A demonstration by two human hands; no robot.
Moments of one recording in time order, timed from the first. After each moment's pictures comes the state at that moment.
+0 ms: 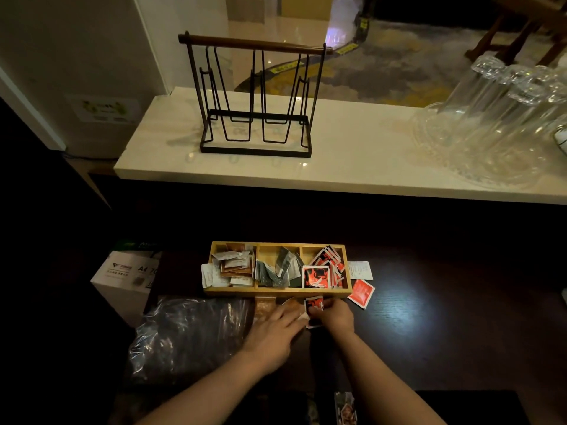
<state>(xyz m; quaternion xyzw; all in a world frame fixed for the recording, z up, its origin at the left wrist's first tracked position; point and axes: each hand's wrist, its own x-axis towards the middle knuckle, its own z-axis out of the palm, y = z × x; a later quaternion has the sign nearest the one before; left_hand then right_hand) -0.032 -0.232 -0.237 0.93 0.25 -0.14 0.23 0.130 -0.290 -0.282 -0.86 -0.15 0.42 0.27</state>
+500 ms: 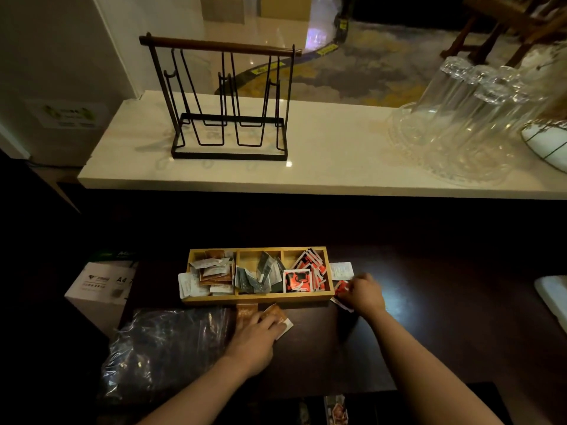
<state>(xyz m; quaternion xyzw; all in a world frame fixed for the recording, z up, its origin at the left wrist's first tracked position) -0.020 -0.226 -0.258 0.92 0.27 -0.20 0.21 0.241 -0.307 -0.270 -0.92 -0.31 0.25 0.05</state>
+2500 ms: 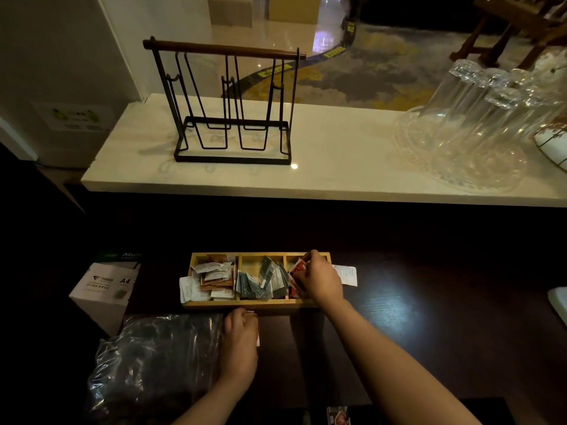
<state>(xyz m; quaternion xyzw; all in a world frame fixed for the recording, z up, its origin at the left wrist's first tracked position) -0.029 -0.232 -0.283 0.83 0.51 0.01 0.21 0.172 -0.231 -0.229 -0.87 -0.41 0.20 0.21</state>
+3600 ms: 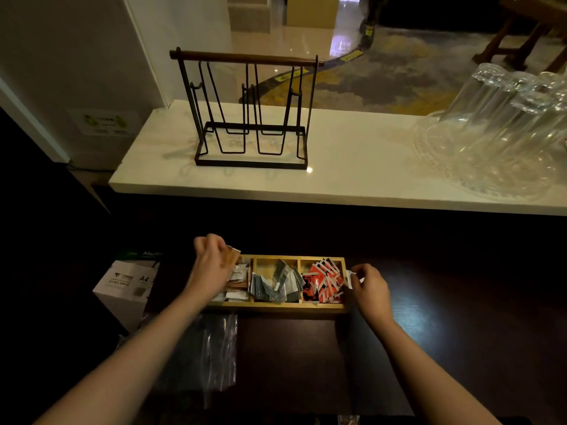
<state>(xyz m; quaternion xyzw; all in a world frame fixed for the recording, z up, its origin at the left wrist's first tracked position) -0.043 -0.100 -0.178 0.78 0.51 0.18 0.32 0.220 -0.280 -0.247 -0.88 -0.34 0.15 0.30</state>
